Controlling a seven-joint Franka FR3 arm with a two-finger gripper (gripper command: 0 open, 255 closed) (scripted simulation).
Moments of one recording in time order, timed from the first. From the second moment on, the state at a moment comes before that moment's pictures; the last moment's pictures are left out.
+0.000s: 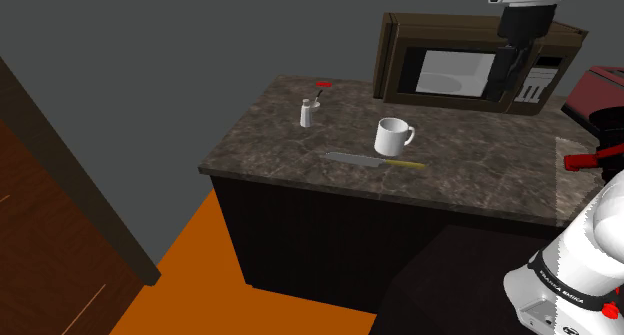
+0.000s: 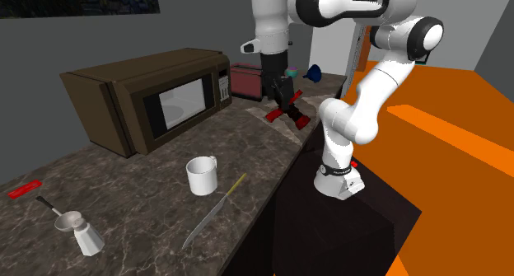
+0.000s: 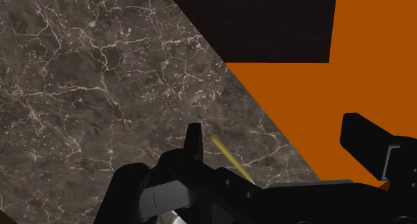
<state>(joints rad) -0.02 -0.76 -0.02 -2.31 0.00 1.43 -0.11</state>
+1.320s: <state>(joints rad) -0.02 -0.21 -0.01 -2.26 -0.01 1.97 -0.08</state>
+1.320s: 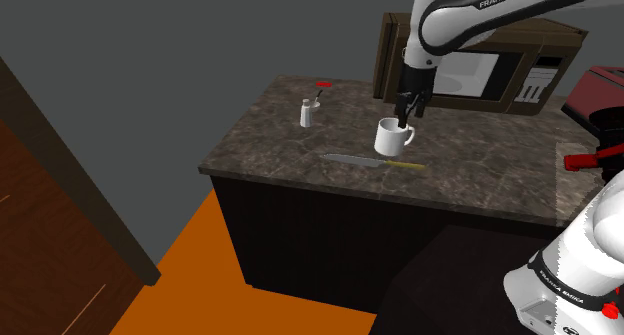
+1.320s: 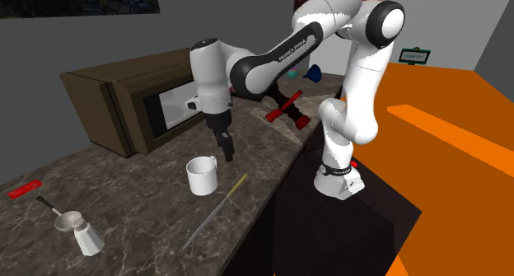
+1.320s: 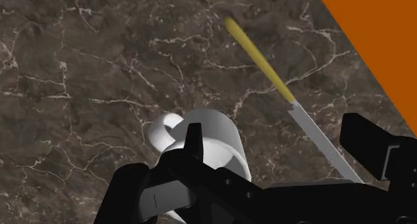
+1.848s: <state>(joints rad) -0.02 0.04 -0.01 -2.13 -0.02 2.12 -0.07</state>
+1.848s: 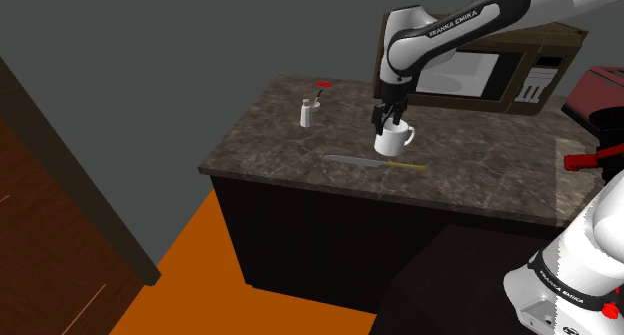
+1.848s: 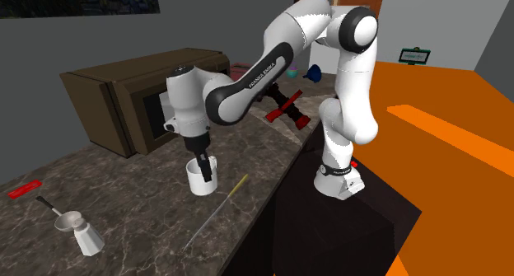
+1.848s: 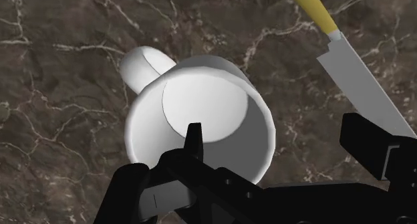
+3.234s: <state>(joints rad) -0.02 0.09 -0.01 -2.17 -0.03 2.21 -0.07</state>
